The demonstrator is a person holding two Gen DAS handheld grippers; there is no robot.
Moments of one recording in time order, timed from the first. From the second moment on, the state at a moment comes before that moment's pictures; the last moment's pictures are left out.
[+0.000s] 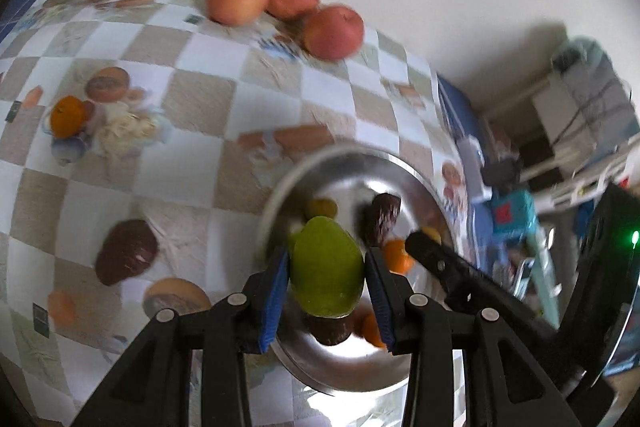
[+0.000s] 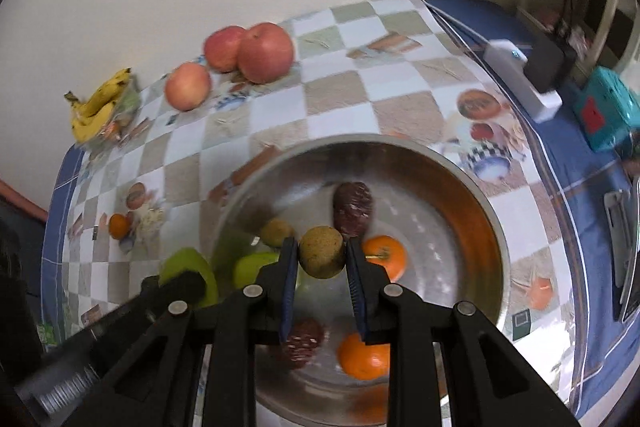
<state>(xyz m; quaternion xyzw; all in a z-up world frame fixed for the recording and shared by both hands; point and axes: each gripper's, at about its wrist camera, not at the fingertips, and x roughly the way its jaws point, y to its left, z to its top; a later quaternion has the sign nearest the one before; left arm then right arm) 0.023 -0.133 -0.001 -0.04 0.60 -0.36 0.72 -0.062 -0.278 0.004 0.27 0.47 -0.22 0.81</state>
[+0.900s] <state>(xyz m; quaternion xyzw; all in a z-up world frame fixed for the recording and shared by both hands) 0.004 -0.151 -0.036 0.03 0.62 -0.34 0.70 -0.053 -0.279 -0.037 0.32 0.52 -0.19 0.77</state>
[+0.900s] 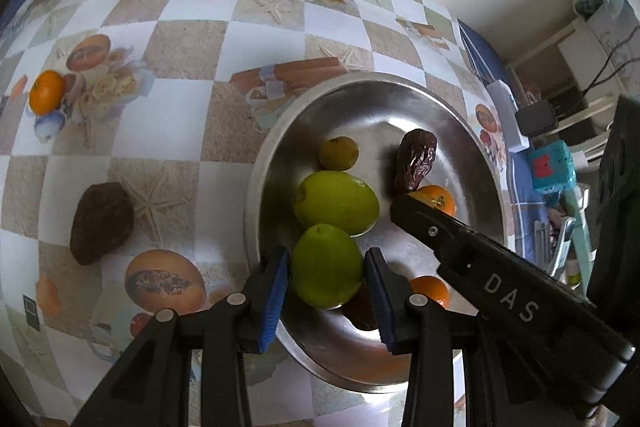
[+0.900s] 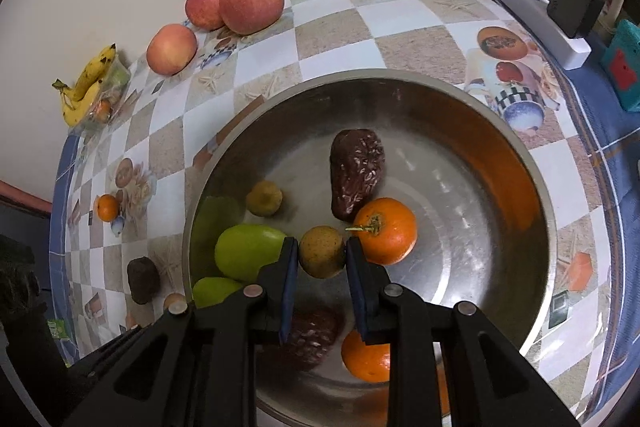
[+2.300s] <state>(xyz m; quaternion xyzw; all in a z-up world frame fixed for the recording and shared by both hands) 0.025 -0.140 -0.014 0.04 0.59 -0.33 0.74 -0.052 -0.275 -0.012 0.32 0.47 -0.19 0.80</state>
